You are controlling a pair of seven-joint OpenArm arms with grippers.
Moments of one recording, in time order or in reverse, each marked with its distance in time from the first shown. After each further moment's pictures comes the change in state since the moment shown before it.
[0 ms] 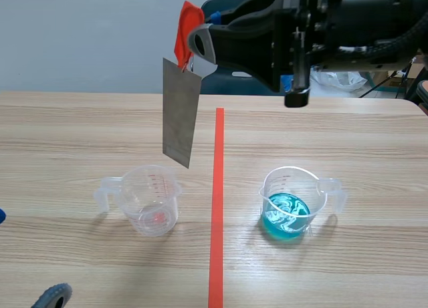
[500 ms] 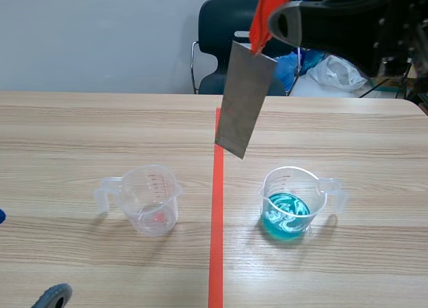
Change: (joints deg) left arm 0.0 0.0 0.0 0.0 0.0 0.0 0.0; right arm 0.2 19.1 0.0 4.0 1.3 3.0 10.6
